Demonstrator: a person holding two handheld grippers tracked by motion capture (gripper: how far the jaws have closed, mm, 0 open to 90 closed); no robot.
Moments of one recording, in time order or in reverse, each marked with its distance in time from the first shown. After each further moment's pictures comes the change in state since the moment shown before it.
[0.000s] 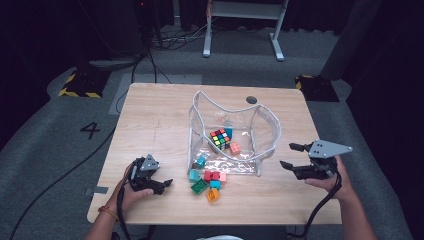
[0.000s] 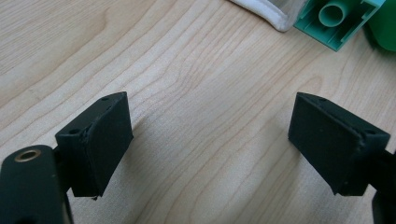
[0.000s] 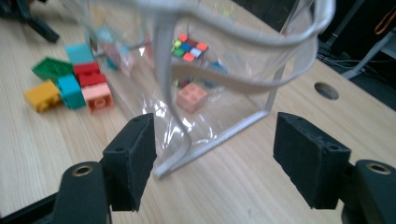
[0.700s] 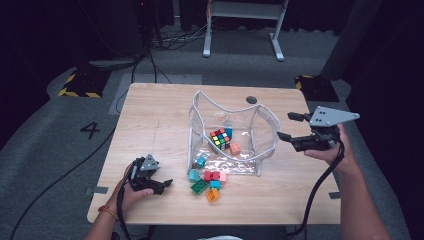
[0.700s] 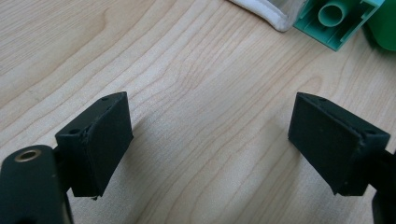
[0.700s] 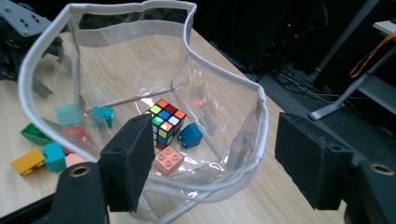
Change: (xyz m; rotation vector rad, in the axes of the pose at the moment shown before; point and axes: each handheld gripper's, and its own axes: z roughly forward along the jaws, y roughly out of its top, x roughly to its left) left arm 0.000 0.000 0.001 0.001 -0.014 -0.004; right arm -0.027 0.089 -0.012 -0.077 -0.026 -0.079
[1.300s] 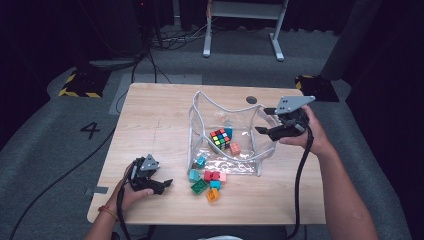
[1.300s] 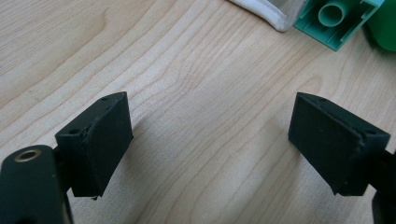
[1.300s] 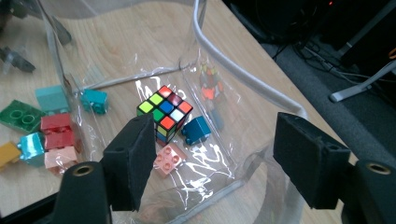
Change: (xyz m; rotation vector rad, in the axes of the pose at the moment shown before) left arm 0.000 0.000 0.000 0.000 0.001 0.001; right arm -0.008 0.025 0.071 0.169 0.080 -0.070
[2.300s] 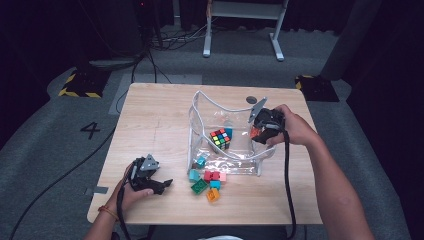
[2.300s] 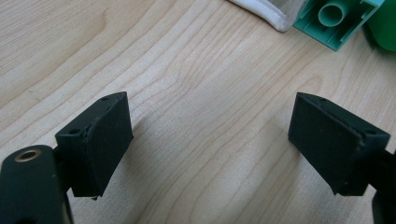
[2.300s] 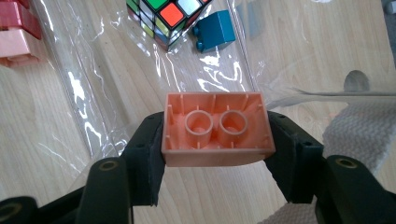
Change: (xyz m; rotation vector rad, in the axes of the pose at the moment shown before) left arm 0.000 0.000 0.000 0.000 0.000 0.000; right arm -0.001 0.006 0.073 0.522 0.094 -0.171
